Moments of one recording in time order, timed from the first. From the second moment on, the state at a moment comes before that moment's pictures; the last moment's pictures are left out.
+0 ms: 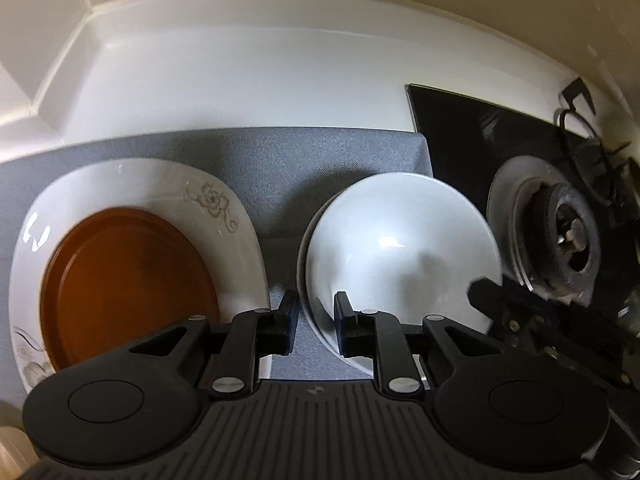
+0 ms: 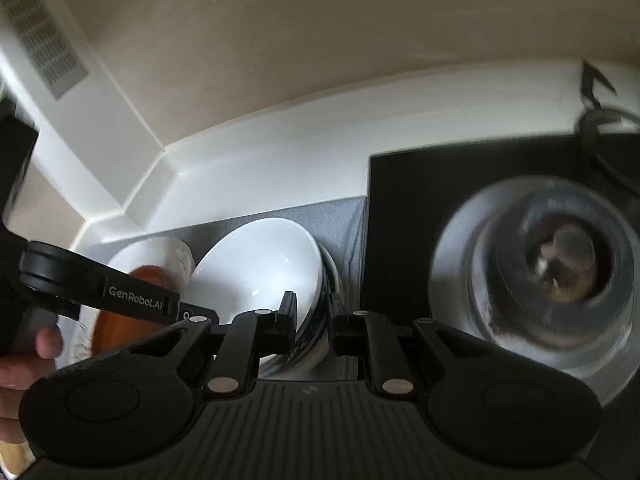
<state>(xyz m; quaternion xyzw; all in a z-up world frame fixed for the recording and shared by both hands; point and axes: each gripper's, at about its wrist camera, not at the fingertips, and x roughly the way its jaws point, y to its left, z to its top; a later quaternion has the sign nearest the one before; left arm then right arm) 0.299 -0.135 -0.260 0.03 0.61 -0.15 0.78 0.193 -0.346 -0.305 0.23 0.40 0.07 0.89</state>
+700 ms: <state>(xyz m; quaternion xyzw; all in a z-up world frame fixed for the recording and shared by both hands) 0.282 -0.128 -0.279 -0.02 0.62 -0.15 0.77 0.193 -0.338 -0.315 0.21 0.42 0.08 0.88</state>
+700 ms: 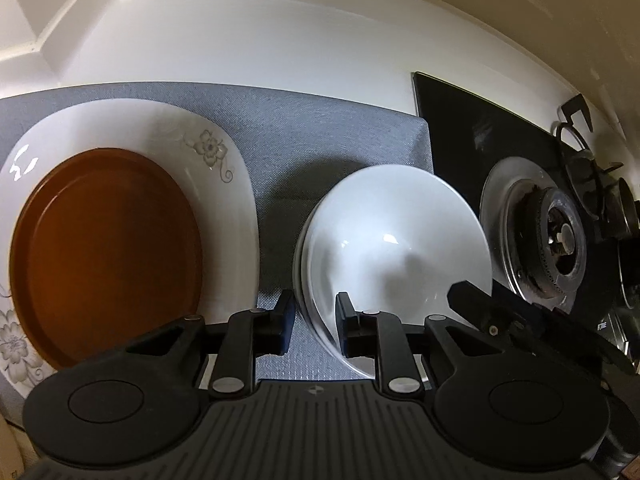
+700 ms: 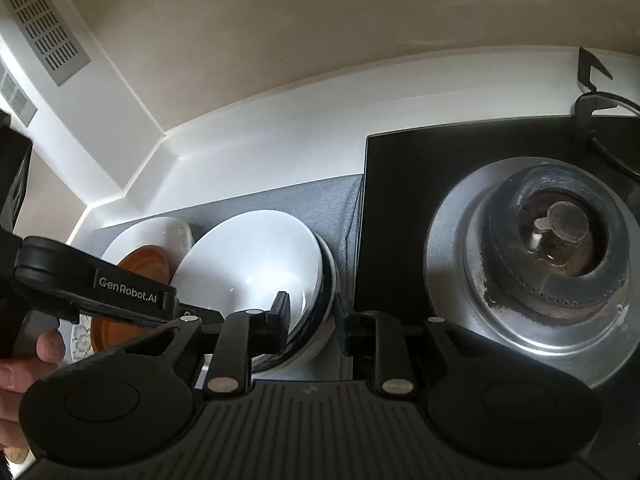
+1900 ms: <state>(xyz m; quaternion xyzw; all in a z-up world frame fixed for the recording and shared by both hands) 0.209 -0.019 -0.194 -0.10 0.61 -0.10 0.78 0.162 -0.267 -0.236 0.24 0.41 0.17 0.87</state>
